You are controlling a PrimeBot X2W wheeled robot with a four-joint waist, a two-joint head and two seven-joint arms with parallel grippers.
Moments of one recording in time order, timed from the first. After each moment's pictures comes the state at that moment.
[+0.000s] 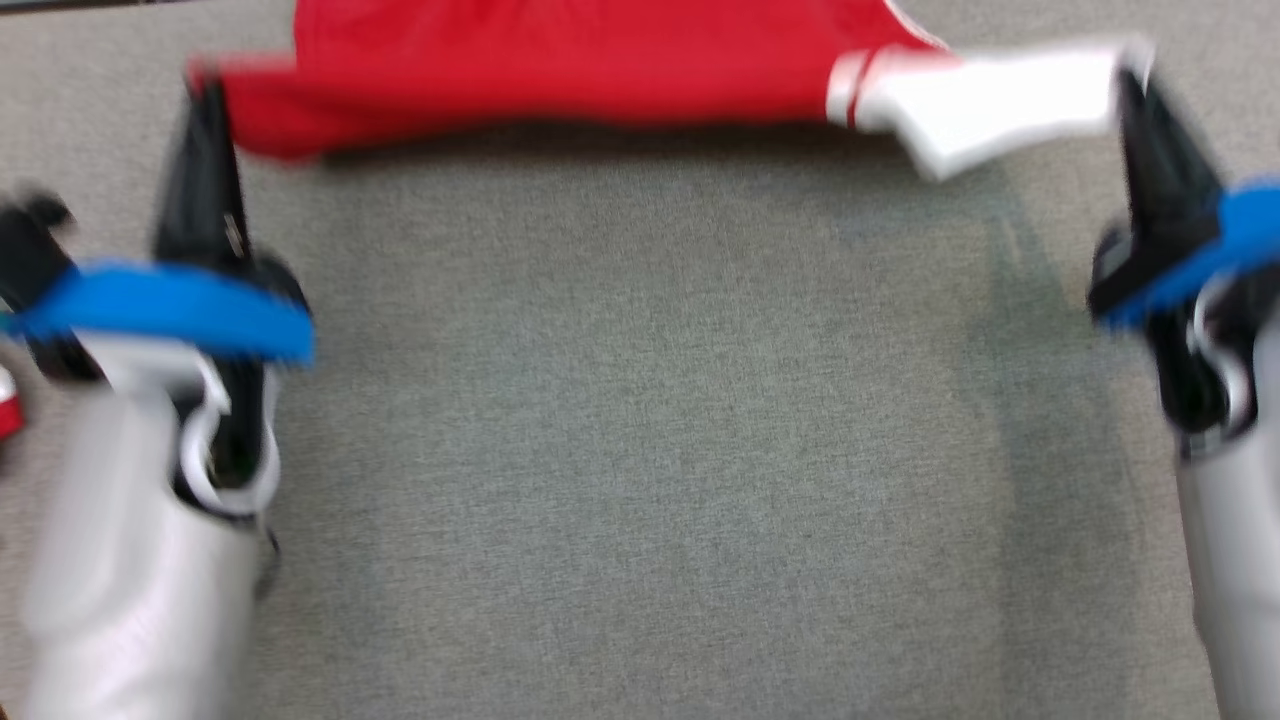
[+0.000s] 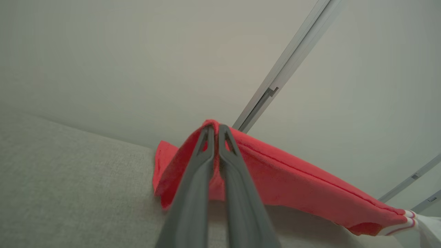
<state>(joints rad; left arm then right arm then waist) -0.65 0.25 -0.16 0.39 -0.77 -0.12 -0.15 -0.74 -0.22 -0.04 0.44 0.36 0.13 0.04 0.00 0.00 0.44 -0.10</state>
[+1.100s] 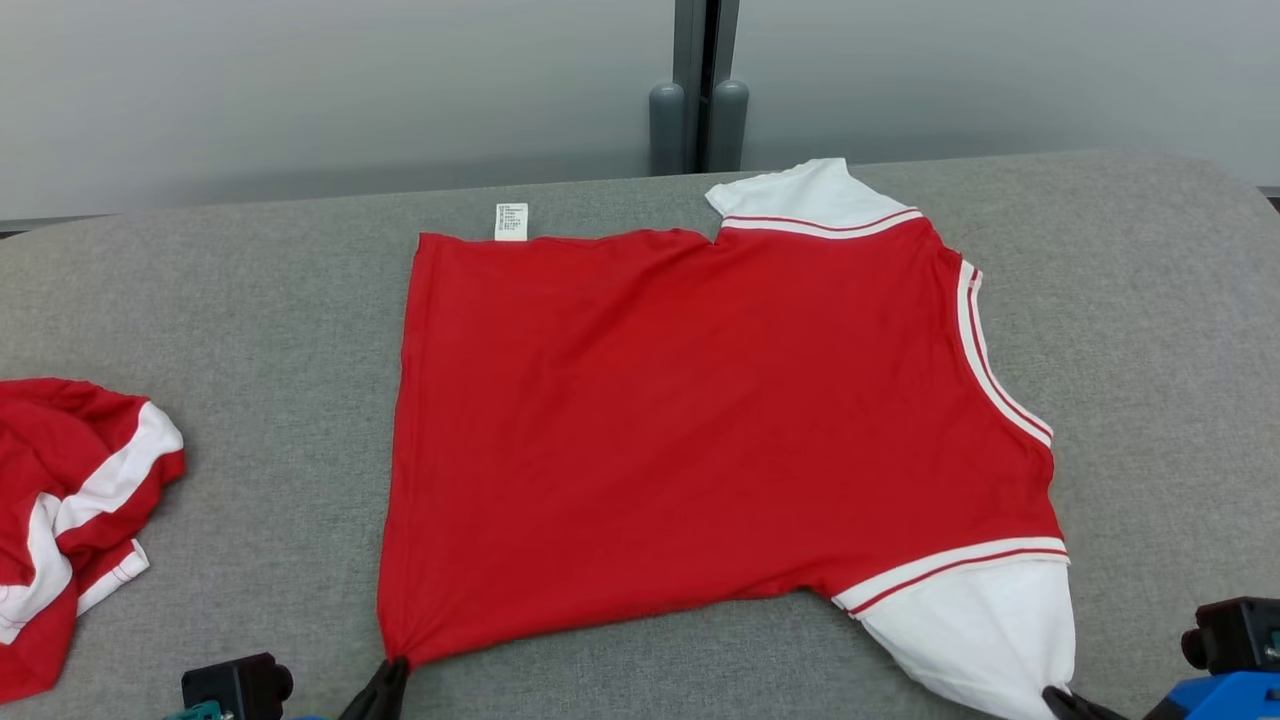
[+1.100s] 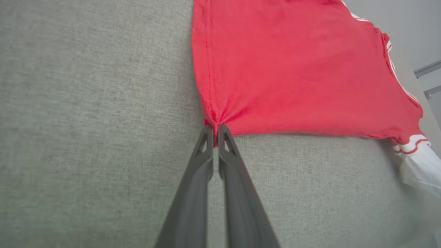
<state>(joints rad) 0.19 0.36 -0.32 -0.09 -0.78 0.17 0.26 0.25 -0.05 -0.22 -0.32 0.46 0.13 0.93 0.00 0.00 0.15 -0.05</state>
